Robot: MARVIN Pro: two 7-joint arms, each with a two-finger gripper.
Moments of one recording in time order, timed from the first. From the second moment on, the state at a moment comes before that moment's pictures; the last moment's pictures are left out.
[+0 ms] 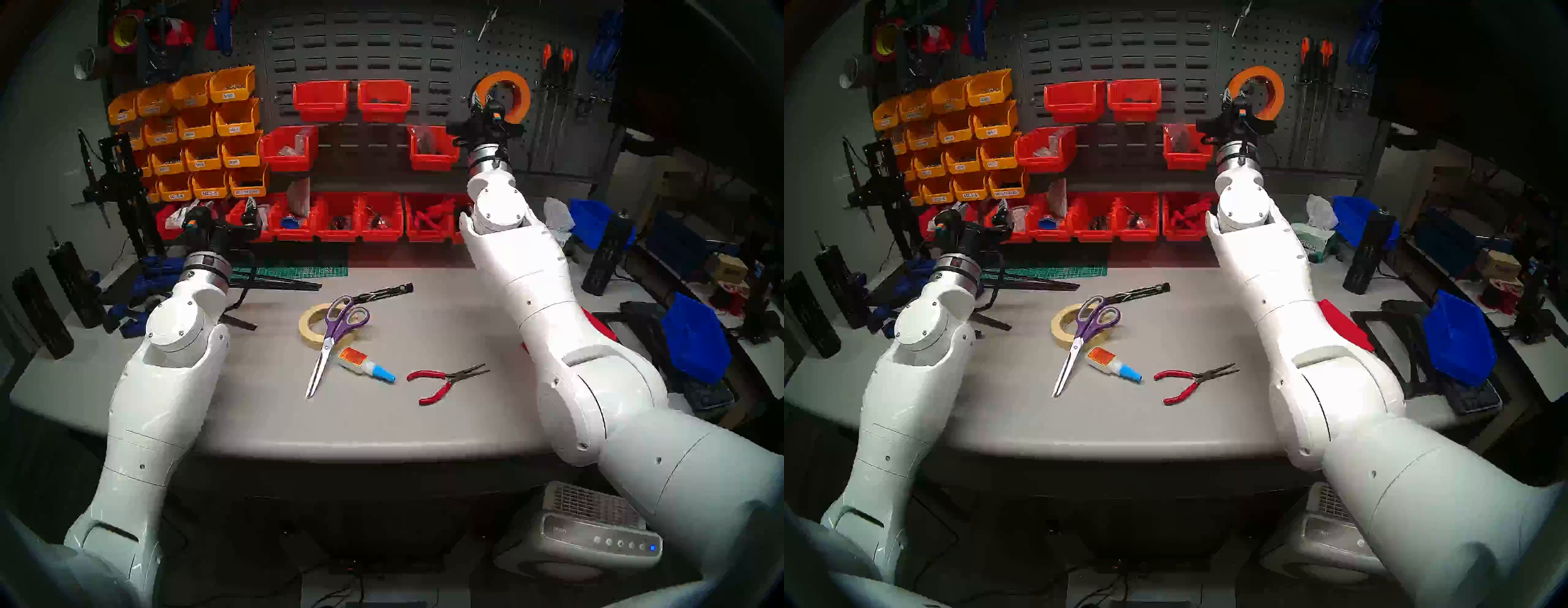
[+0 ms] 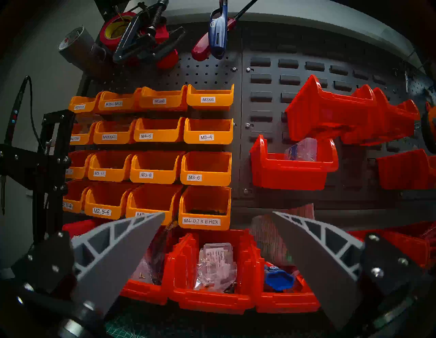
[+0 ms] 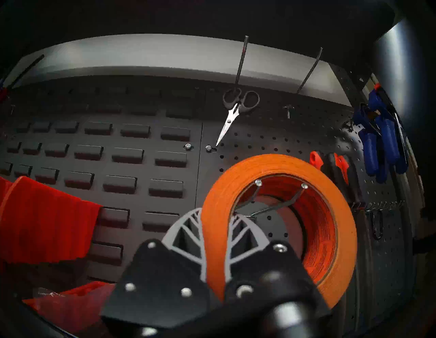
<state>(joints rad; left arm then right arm) 1.39 -1.14 -1.55 -1.71 -0.43 -0.04 0.19 -0.59 -1.55 1.31 -0.92 0.02 -0.32 -0.25</state>
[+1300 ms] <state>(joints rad) 1.39 -1.14 -1.55 -1.71 -0.43 -0.04 0.19 -0.40 -1.59 1.35 -0.56 0.01 -0.43 -0.20</state>
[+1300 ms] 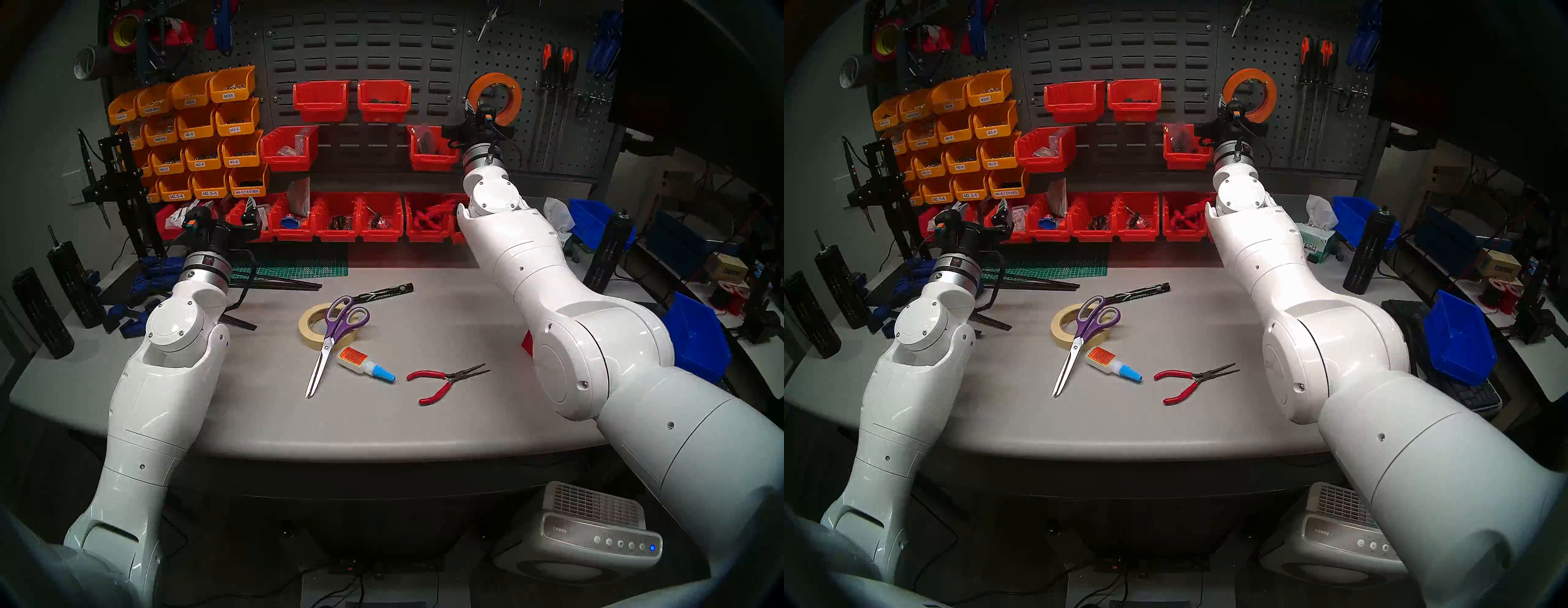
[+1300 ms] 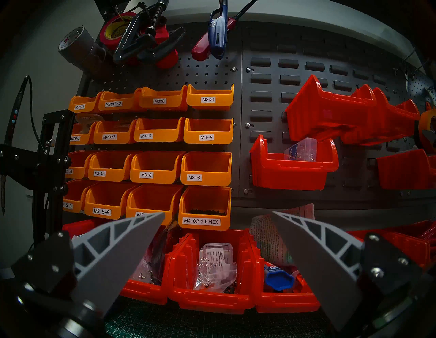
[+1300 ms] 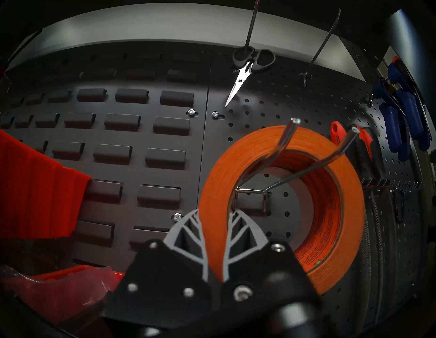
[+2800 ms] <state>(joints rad) 1.39 -1.14 -1.55 -1.71 -0.43 -0.04 0.19 -0.45 -1.54 1.33 -0.67 -0.02 -0.51 -0.20</state>
